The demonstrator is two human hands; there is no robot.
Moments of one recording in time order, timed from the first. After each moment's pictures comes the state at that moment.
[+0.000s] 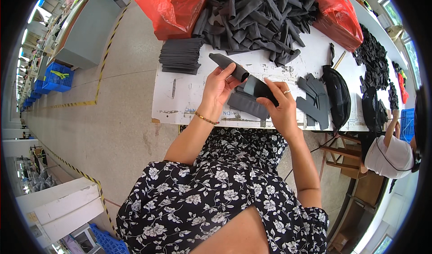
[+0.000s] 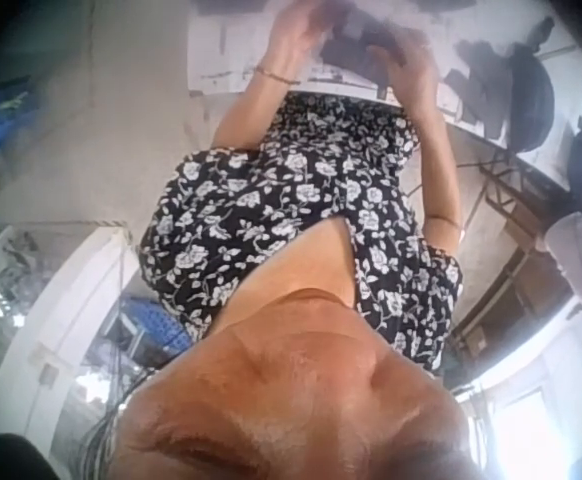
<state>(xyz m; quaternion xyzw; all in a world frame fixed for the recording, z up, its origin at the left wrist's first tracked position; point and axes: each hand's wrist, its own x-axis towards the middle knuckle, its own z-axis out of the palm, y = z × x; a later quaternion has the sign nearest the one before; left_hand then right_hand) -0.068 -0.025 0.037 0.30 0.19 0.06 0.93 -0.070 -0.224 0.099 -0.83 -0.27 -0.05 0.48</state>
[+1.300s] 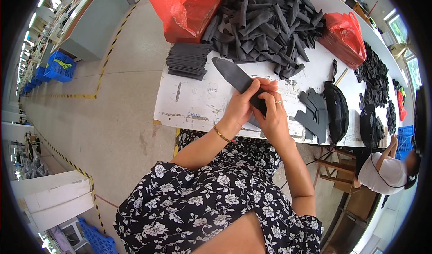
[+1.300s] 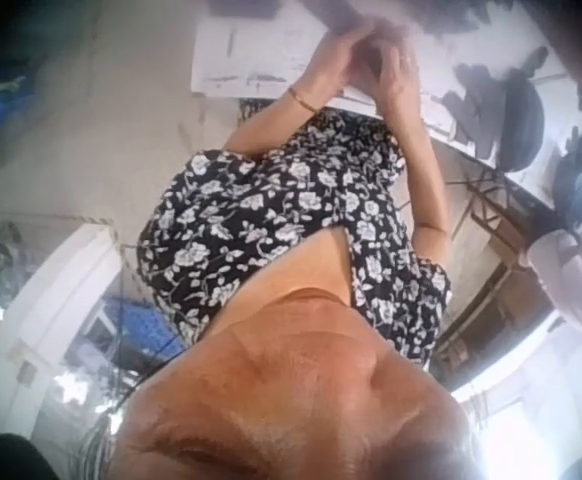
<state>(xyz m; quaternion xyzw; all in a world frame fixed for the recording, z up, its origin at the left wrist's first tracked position) -0.080 -0.076 0.069 0.31 -0.03 0.06 0.95 -0.068 -0.201 0.102 -0.84 -0.41 -0.11 0.35</state>
